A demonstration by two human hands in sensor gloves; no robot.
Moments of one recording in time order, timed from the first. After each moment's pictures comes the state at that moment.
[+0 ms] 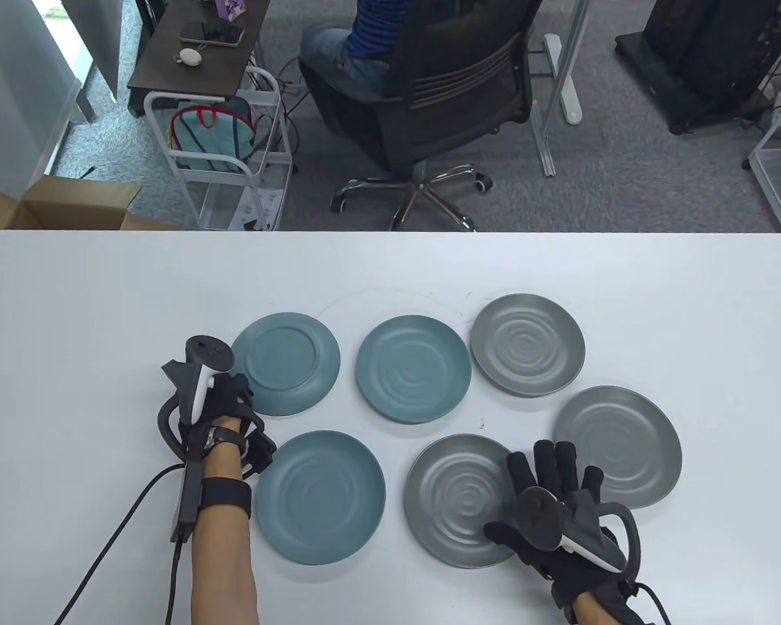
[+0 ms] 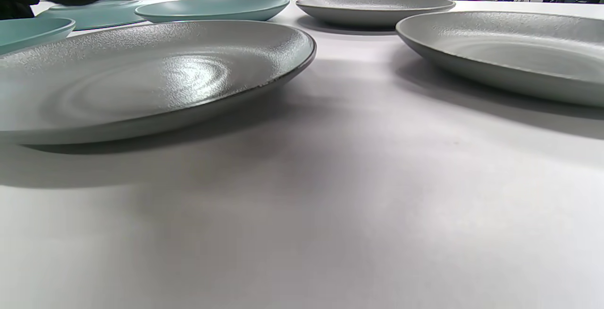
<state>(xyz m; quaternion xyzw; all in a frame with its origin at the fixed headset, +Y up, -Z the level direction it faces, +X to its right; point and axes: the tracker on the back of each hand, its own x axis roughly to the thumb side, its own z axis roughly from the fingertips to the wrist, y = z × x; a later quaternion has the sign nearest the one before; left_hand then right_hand) -0.280 -0.767 -0.326 -0.18 0.30 0.20 0.92 0.187 -0.761 -0.153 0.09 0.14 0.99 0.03</state>
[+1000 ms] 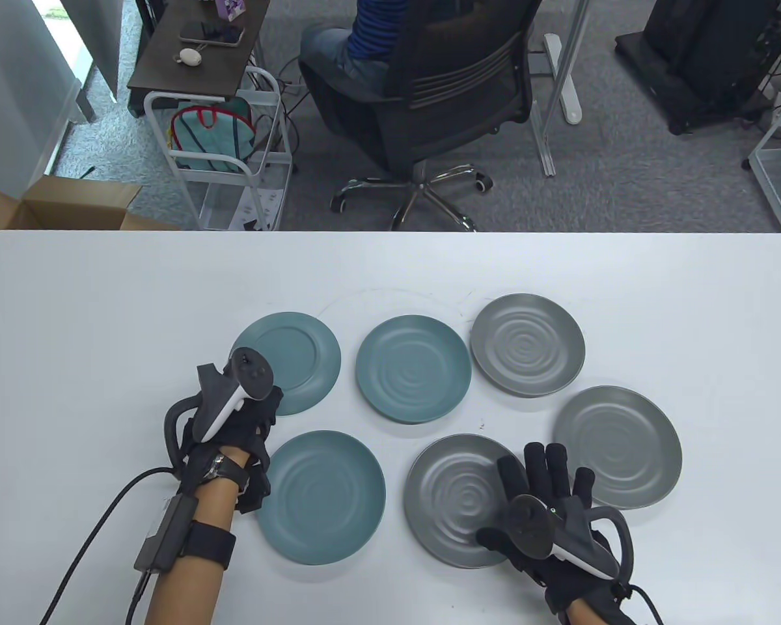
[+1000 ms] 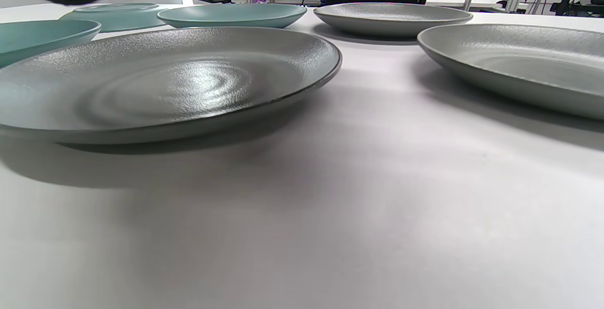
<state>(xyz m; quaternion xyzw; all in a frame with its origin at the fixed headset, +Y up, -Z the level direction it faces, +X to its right) -0.222 -0.707 -0.280 -0.19 0.11 0.06 0.98 0.177 -0.759 -0.147 0.10 0.13 0.99 0.02</state>
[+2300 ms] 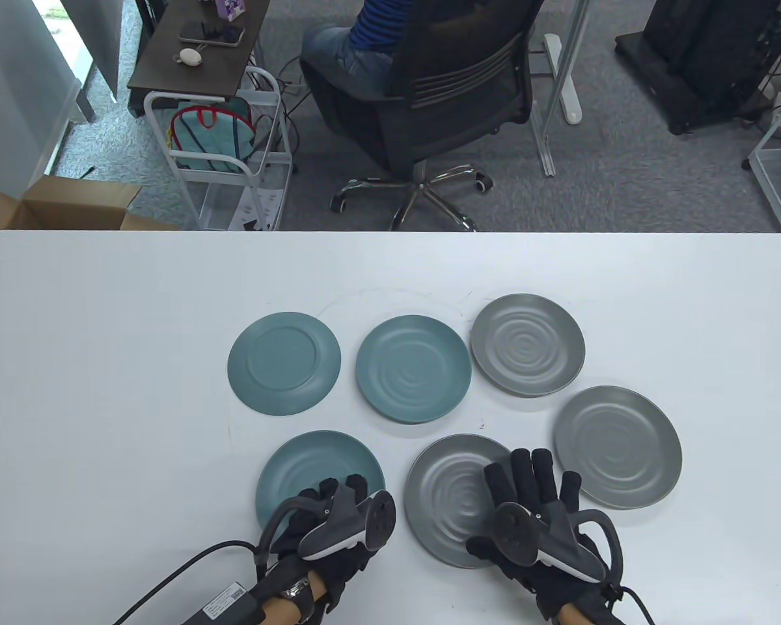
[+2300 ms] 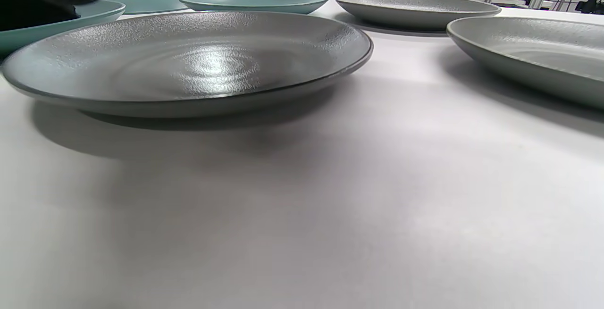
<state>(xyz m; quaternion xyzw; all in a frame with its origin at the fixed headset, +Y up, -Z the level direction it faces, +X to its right) -0.090 -0.774 -0.156 -0.25 -0.15 -0.09 0.95 0.162 -0.765 -0.143 0.12 0.14 0.98 0.00</state>
